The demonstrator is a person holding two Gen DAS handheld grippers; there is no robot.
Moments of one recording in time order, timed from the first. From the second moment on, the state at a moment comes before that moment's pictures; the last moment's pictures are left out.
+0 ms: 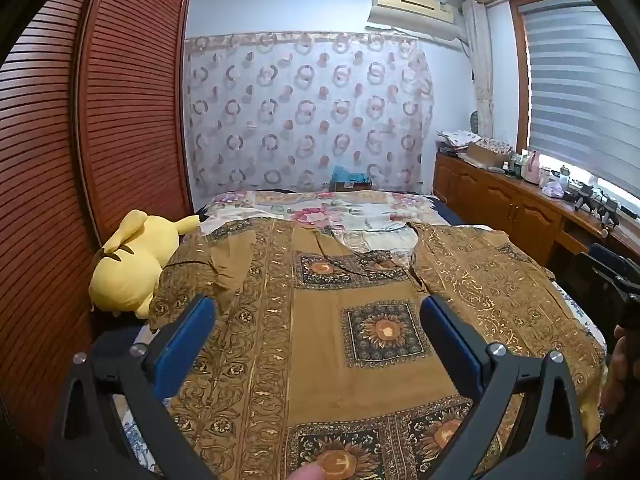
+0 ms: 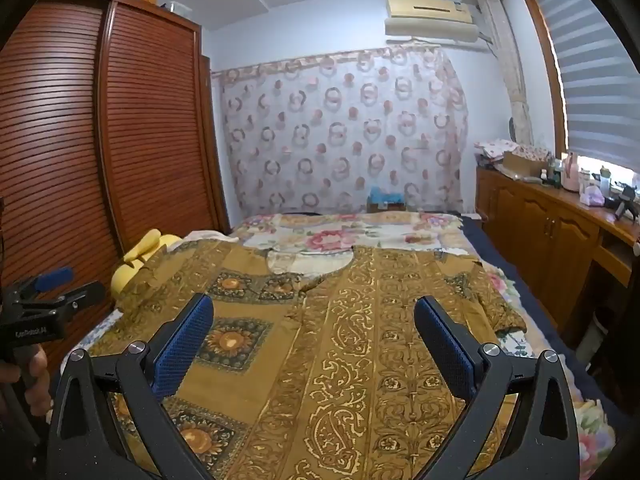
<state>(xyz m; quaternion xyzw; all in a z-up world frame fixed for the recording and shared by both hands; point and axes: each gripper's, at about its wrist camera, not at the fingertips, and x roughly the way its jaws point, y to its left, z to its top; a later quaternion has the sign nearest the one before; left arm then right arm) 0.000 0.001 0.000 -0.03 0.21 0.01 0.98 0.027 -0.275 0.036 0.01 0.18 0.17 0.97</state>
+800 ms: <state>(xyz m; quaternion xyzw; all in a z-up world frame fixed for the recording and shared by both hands) -0.010 -0.011 0.014 -0.01 0.21 0.01 0.98 0.028 -0.275 0.035 0.00 0.18 0.17 0.97</state>
